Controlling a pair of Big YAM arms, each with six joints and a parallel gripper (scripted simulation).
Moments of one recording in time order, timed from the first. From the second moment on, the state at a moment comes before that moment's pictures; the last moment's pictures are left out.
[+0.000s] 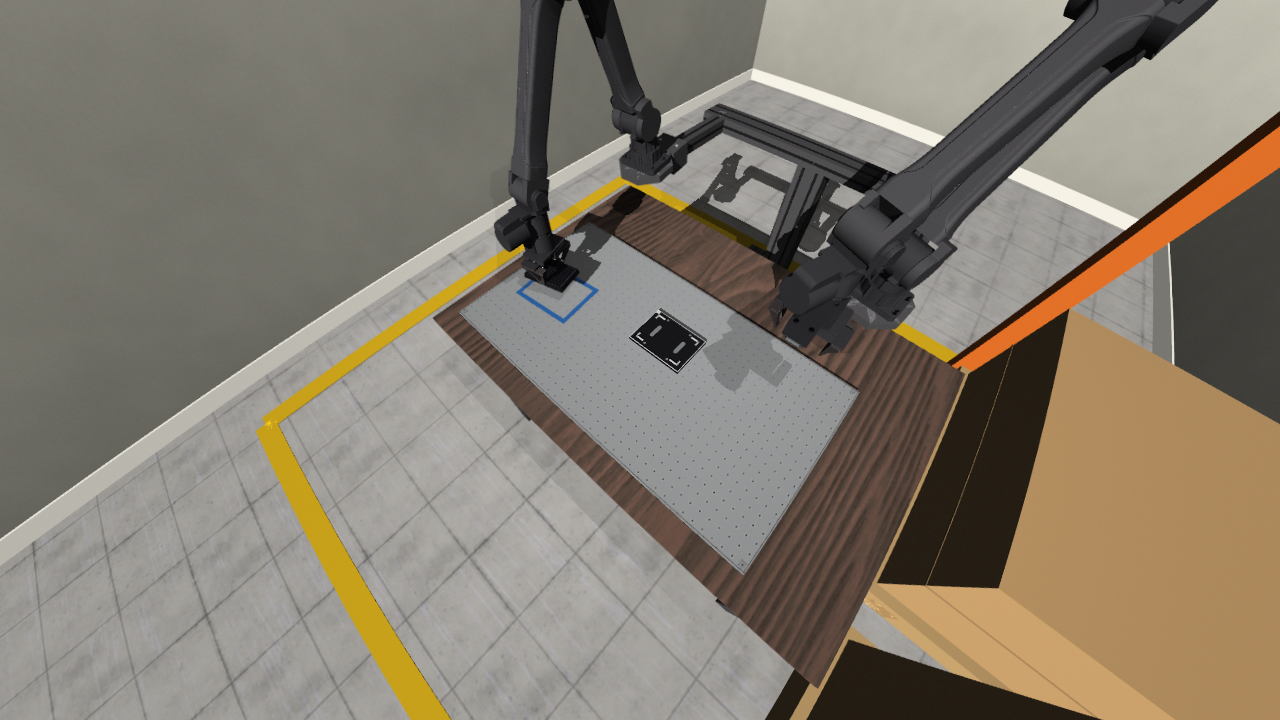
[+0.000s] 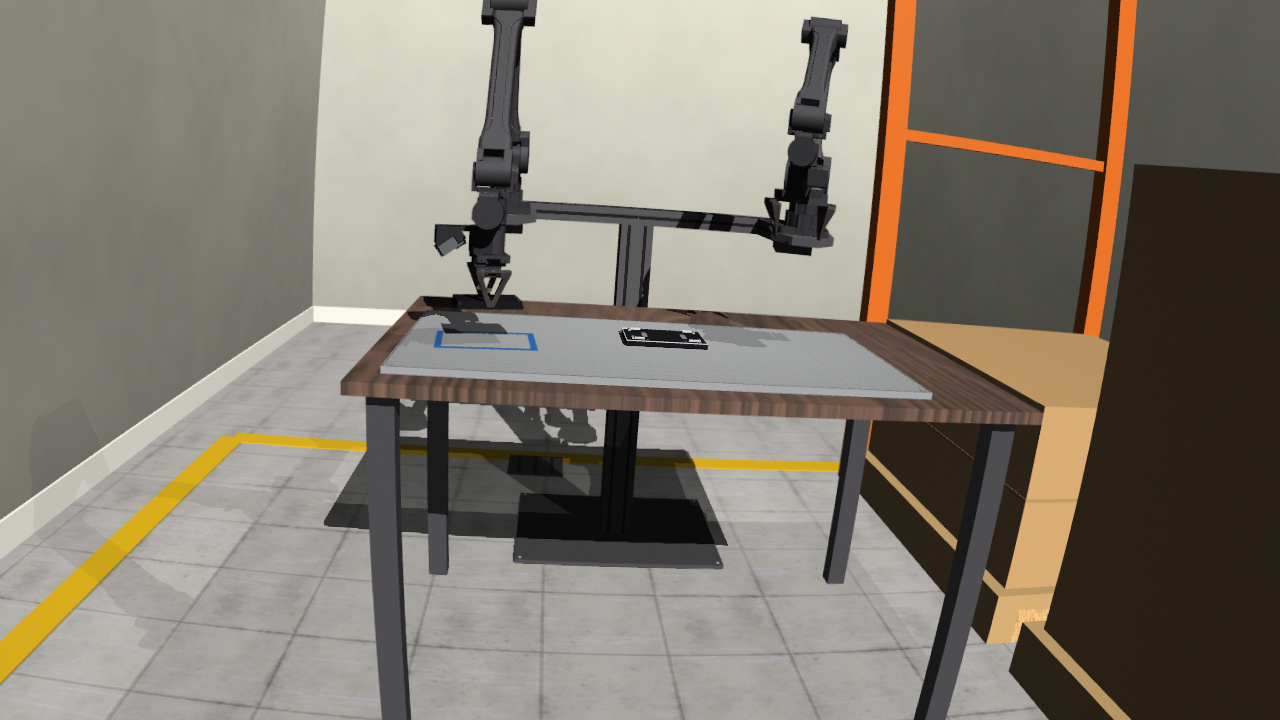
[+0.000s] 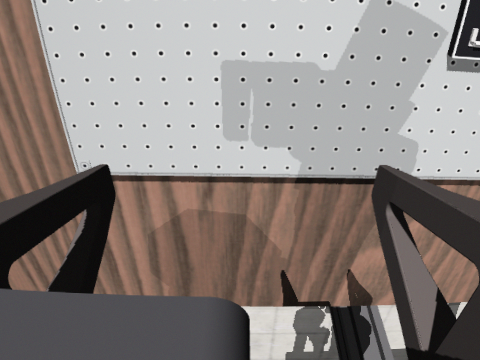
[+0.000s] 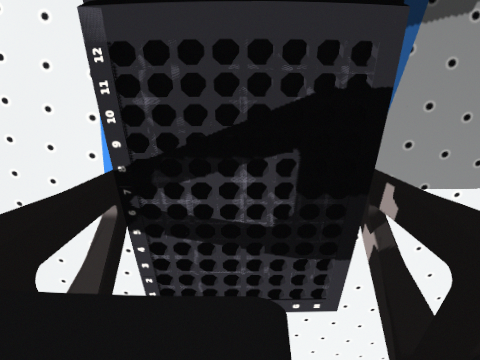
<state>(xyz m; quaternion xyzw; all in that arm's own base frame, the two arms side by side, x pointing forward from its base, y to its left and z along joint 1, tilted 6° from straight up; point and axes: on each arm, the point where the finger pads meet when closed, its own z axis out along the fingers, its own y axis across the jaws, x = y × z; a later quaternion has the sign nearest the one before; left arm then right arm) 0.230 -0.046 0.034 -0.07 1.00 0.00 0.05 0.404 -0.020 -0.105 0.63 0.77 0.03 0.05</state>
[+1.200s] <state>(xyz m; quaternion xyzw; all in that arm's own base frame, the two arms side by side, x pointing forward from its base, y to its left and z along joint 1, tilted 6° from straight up) 0.230 -0.046 0.034 -0.07 1.00 0.00 0.05 0.396 -0.004 -0.095 0.58 0.81 0.02 0.04</state>
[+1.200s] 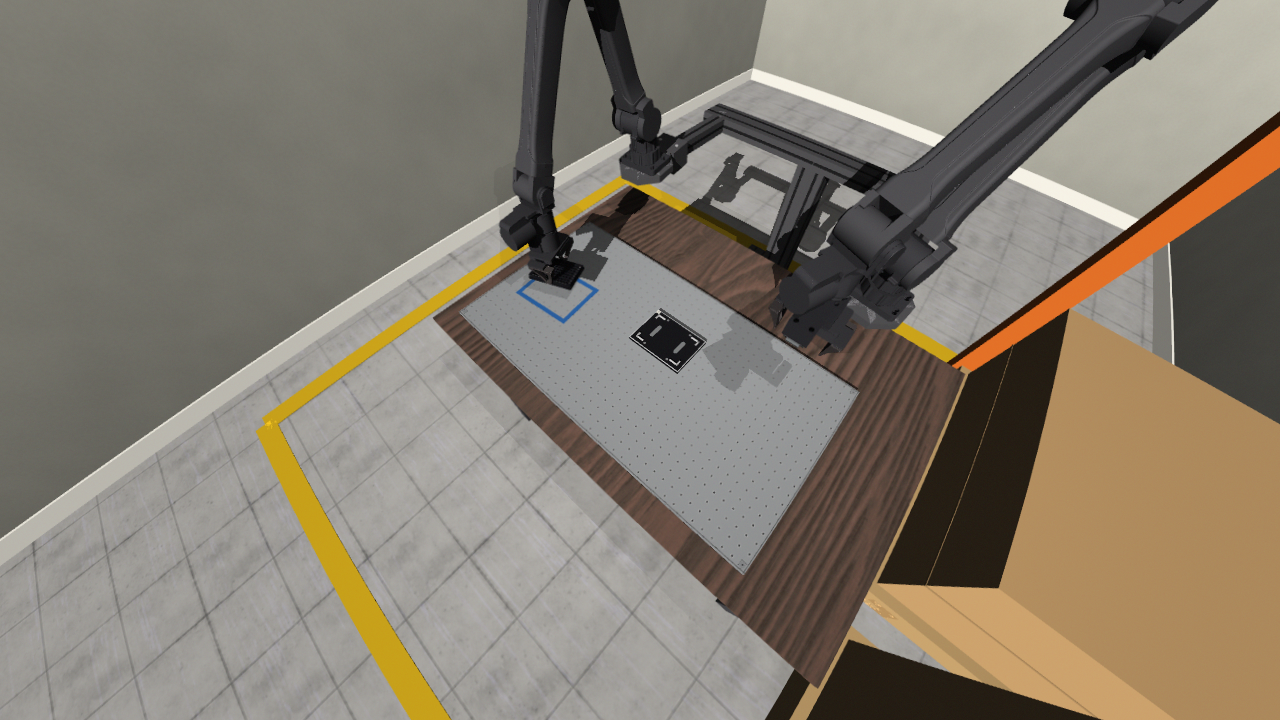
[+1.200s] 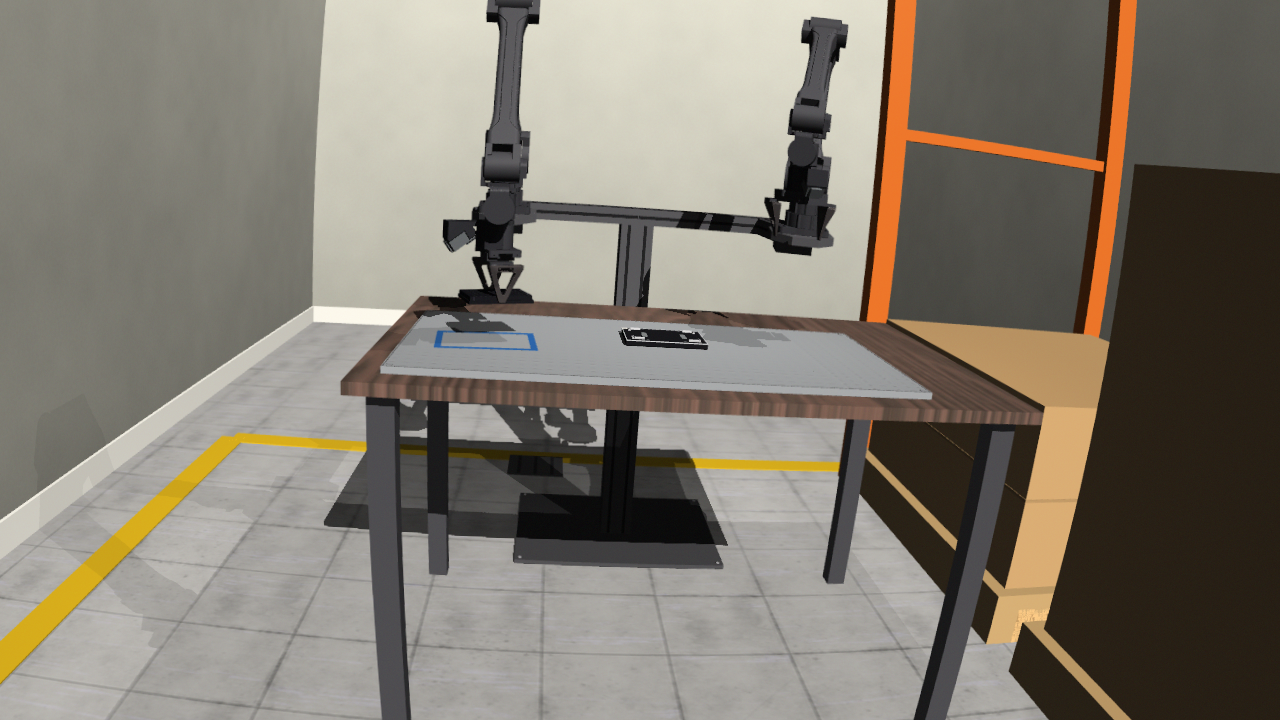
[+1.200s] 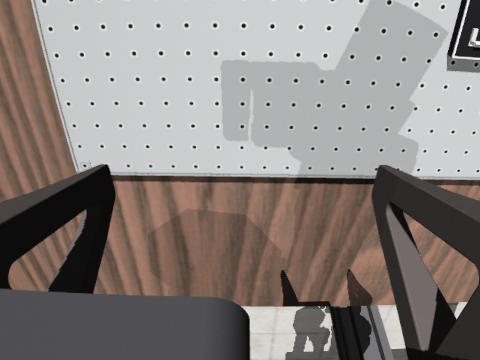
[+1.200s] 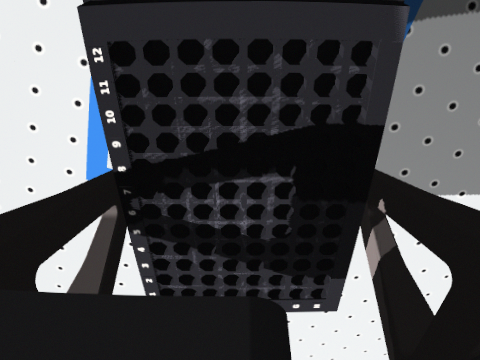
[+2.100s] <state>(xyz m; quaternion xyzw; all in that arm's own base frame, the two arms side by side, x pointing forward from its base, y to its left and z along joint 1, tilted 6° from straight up) 0.230 -0.046 0.034 -0.07 1.00 0.00 0.05 0.385 0.077 -0.094 0.23 0.97 0.01 0.05</state>
